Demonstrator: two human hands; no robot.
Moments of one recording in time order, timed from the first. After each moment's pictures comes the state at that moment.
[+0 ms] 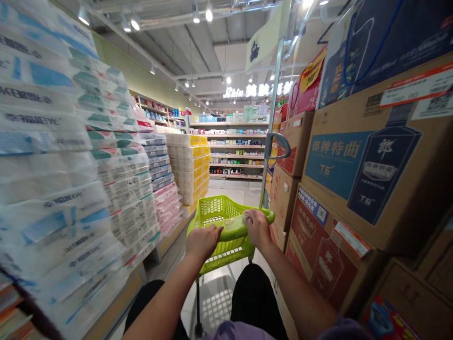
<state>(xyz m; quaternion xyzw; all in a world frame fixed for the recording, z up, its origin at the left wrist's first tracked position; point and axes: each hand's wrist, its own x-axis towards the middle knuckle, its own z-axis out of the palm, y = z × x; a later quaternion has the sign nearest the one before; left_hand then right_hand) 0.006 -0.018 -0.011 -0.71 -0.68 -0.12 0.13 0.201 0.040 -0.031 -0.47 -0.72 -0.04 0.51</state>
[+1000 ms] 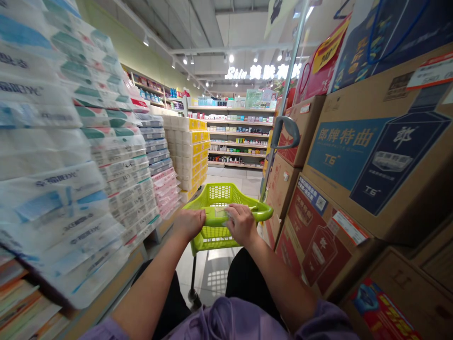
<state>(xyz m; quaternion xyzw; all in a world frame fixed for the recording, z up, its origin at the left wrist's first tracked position) -0.036 -0.012 -0.014 -0.72 -0.65 -0.19 0.15 0.175 0.010 -0.041 -0.37 -0.81 -0.09 0.44</state>
